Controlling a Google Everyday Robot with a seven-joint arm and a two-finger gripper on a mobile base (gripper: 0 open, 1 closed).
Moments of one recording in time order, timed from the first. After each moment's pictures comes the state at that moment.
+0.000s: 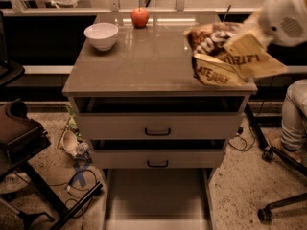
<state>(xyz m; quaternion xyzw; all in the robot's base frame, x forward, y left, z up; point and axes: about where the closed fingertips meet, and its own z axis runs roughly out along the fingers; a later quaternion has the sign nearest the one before) 0.506 -0.170 1.011 -0.48 0.80 0.03 0.37</state>
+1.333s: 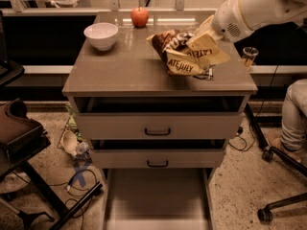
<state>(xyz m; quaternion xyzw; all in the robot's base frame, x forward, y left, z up) 0.638 -0.119 0.951 -0.54 0.73 0.13 0.39</state>
